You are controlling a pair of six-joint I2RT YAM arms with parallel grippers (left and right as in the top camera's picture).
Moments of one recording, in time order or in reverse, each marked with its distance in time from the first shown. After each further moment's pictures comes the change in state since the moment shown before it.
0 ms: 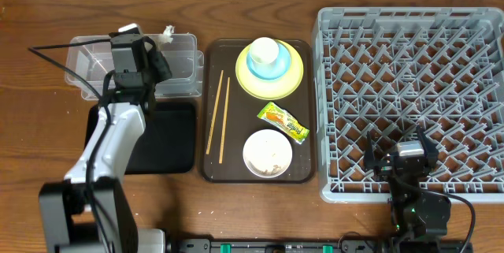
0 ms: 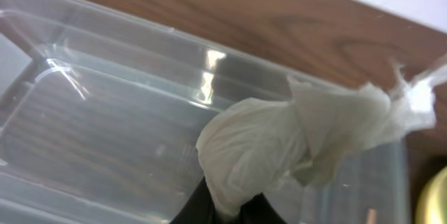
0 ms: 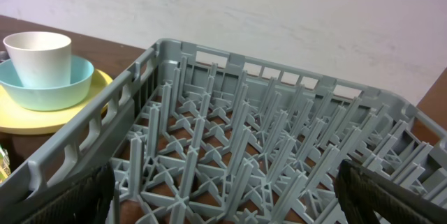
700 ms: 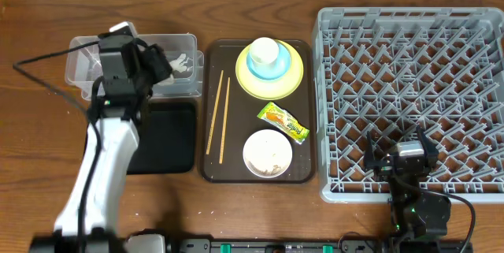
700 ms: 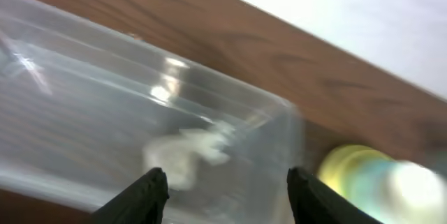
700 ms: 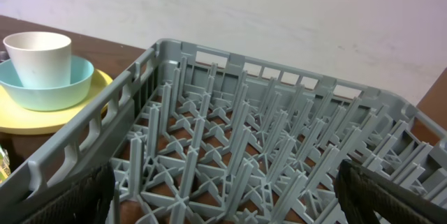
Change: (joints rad) left arm -0.032 -0.225 0.010 -0.165 0.148 -0.131; right arm 0.000 0.000 0.000 0.000 0.000 0.000
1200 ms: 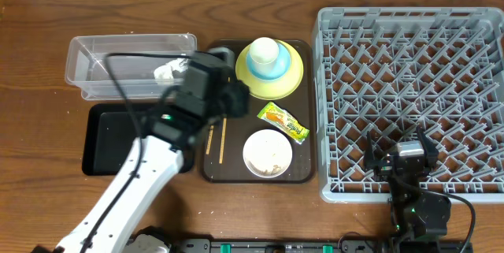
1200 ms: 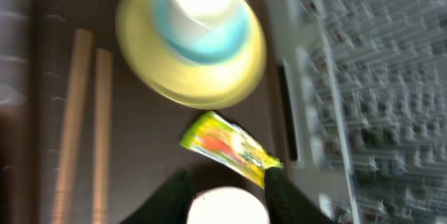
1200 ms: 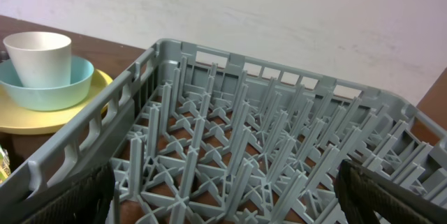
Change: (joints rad) left arm -0.507 -0.043 0.074 -0.299 0.093 -0.114; right arm 0.000 0.000 0.000 0.000 0.000 0.000
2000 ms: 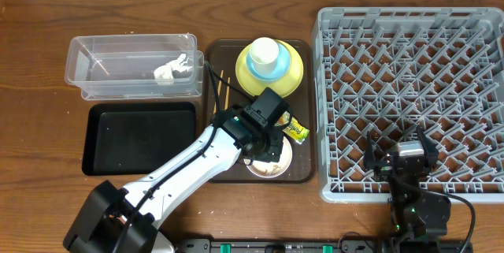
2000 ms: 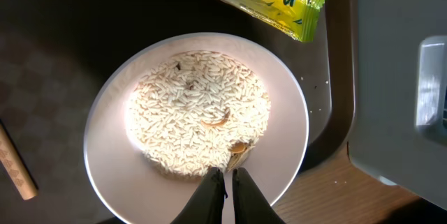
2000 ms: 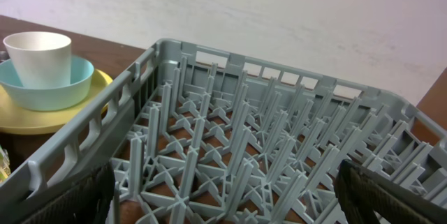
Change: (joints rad) left arm -0.262 0.252 0.001 -0.222 -0.004 -0.004; right arm 0.000 0.000 0.000 0.000 0.000 0.000
